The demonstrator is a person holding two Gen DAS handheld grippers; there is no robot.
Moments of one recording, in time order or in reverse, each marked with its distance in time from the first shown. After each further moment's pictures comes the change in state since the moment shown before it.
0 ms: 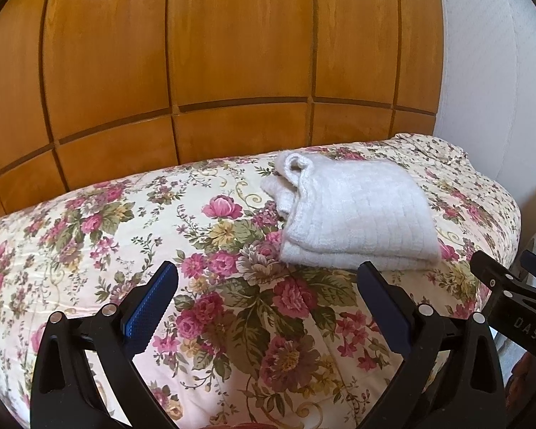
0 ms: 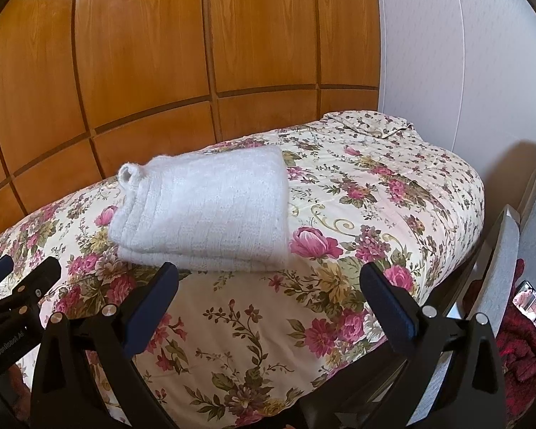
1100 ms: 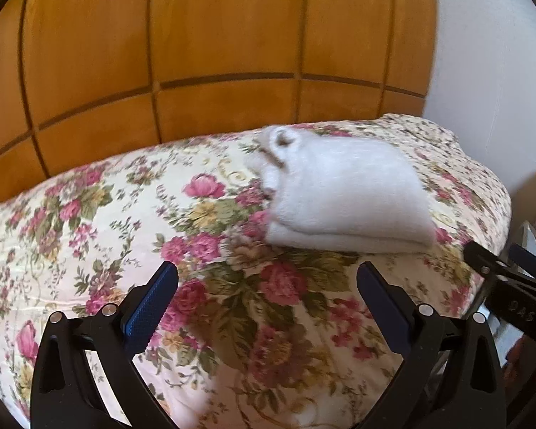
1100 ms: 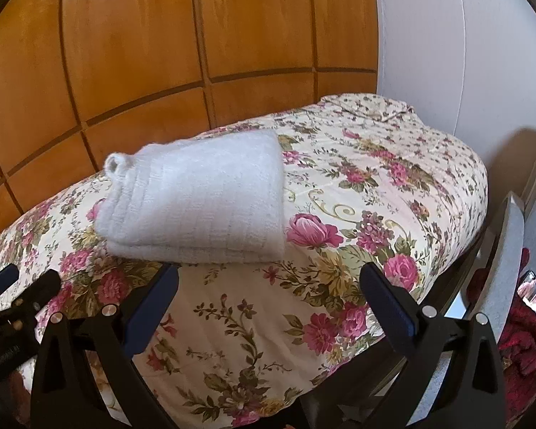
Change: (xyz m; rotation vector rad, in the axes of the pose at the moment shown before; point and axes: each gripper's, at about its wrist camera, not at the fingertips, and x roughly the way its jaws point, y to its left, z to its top) left arm 0.027 0.006 -0.002 -0.007 0.098 -0.056; right arm 0.025 -0.010 -0.001 0.027 0.067 -0.007
